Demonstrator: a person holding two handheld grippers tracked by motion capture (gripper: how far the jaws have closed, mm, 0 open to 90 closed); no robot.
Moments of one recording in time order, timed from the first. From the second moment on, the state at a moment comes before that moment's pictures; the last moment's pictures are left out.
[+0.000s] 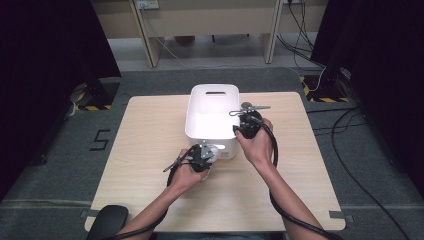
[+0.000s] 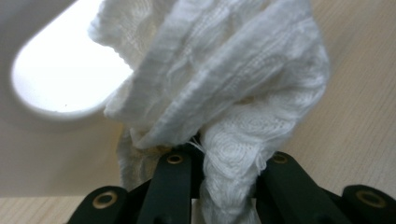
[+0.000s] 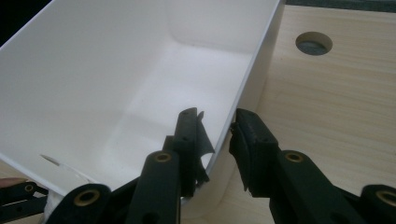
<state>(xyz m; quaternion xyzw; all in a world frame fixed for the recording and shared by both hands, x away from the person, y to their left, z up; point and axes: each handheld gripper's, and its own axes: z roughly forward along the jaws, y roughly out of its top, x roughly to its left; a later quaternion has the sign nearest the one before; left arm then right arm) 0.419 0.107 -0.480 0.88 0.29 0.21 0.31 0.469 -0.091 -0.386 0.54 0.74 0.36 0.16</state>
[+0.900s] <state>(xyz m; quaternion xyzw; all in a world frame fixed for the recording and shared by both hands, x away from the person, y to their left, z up) 0.417 0.101 -0.467 0.87 0.28 0.21 0.33 0.469 -0.091 -0.386 0.54 0.74 0.36 0.16</state>
